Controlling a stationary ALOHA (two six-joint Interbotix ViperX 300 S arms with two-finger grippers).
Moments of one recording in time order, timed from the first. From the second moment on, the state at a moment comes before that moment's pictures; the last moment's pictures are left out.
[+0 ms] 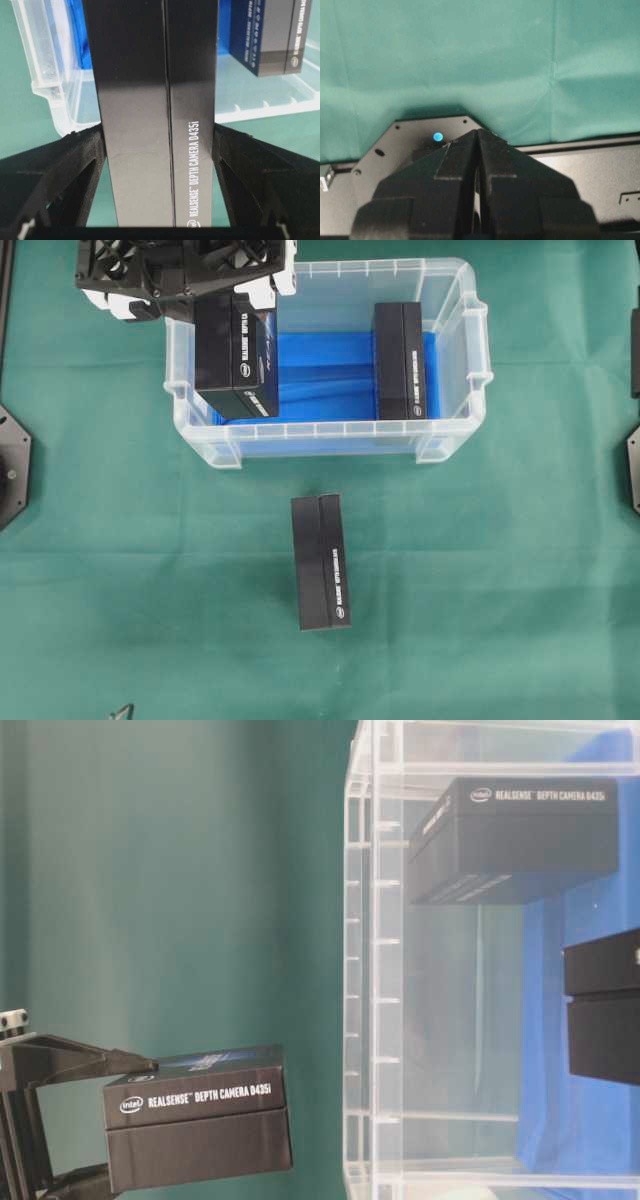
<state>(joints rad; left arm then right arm) 0.22 -0.04 -0.19 0.04 1.51 -1.35 0.00 -0.74 0.58 -0.13 1.52 0.18</state>
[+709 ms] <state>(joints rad) 0.22 -0.04 -0.21 0.04 1.51 -1.35 0.00 -0.74 0.58 -0.13 1.52 0.18</state>
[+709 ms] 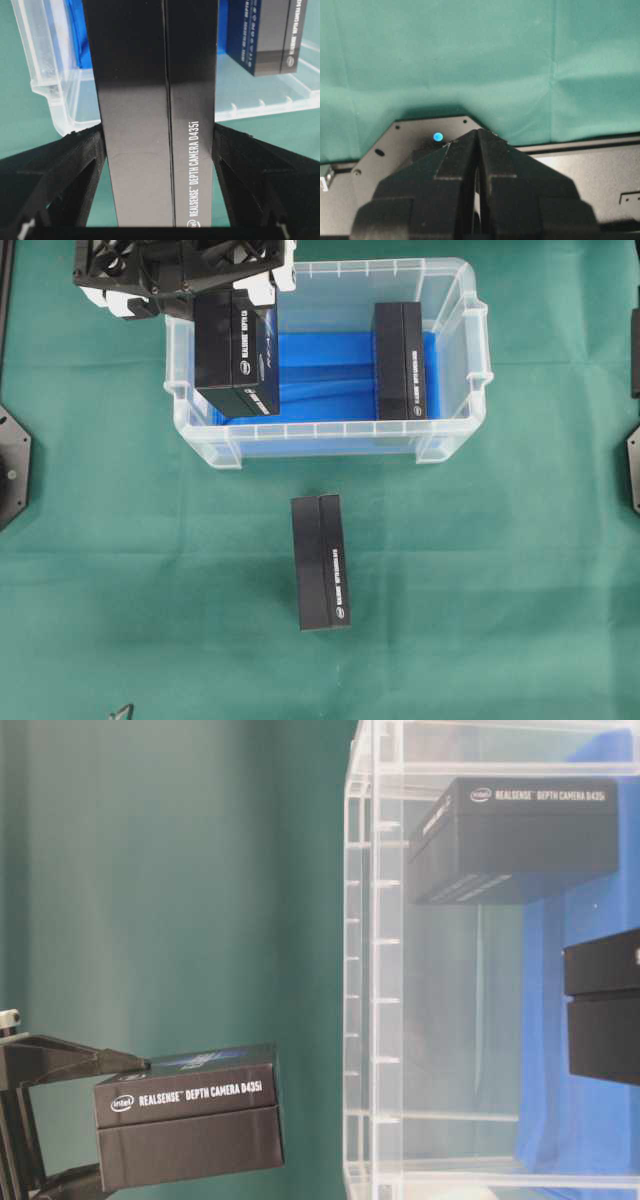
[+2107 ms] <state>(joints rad) 0.06 -0.06 -0.16 0.04 1.52 -1.52 0.00 -0.74 0.58 -0.13 1.52 0.18</state>
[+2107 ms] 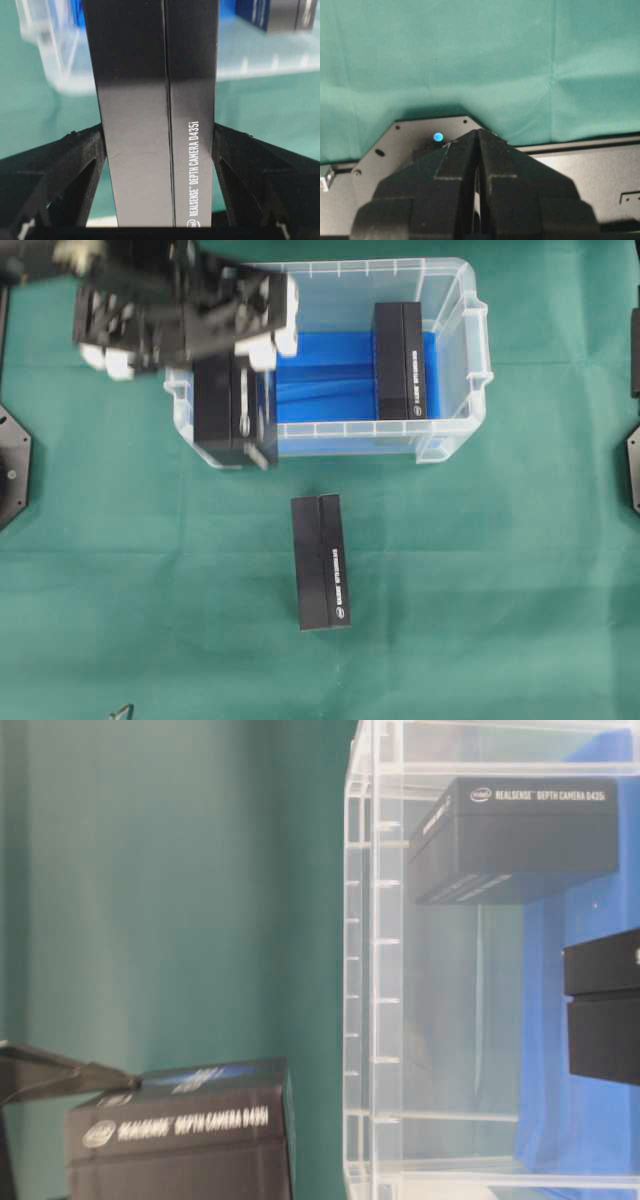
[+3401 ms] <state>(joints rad) -0.34 -0.04 -0.03 0.12 1.47 -1.92 0.00 -0.74 0.58 -0.12 1.52 0.18</state>
